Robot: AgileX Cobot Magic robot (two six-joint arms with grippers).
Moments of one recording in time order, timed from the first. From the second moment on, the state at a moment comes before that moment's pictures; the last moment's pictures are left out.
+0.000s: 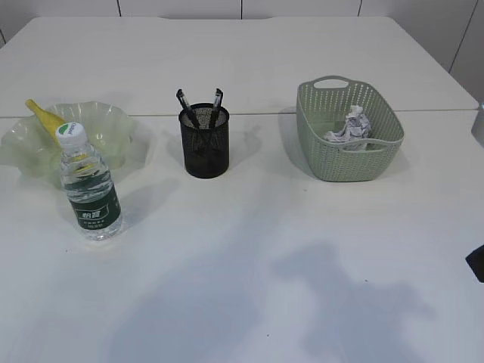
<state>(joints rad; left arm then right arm) -0.47 1.80 -1.67 -1.85 -0.15 1.63 0.48 1.01 -0.83 -0.08 1.05 0.09</state>
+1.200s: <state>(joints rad) -0.47 1.80 -1.41 -1.26 0.41 1.15 0.48 1.01 -0.83 -0.08 1.05 0.09</state>
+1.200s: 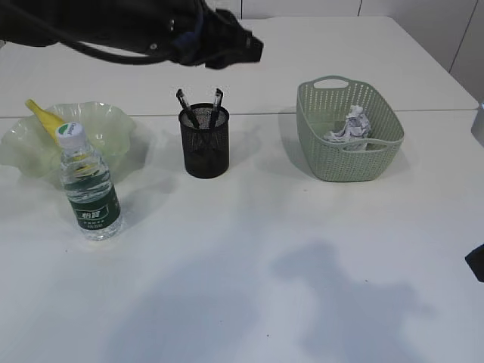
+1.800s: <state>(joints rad) -0.47 1.76 -1.41 -0.18 0.69 0.21 0.48 1.01 -0.83 -0.08 1.02 0.12</state>
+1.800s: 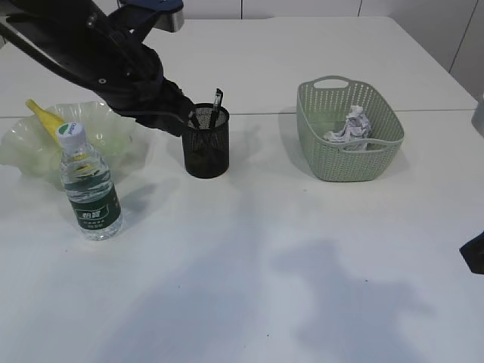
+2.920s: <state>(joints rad) -0.08 1.30 -1.40 0.19 1.00 -0.20 0.46 1.07 -0.84 -0.33 0.92 0.34</state>
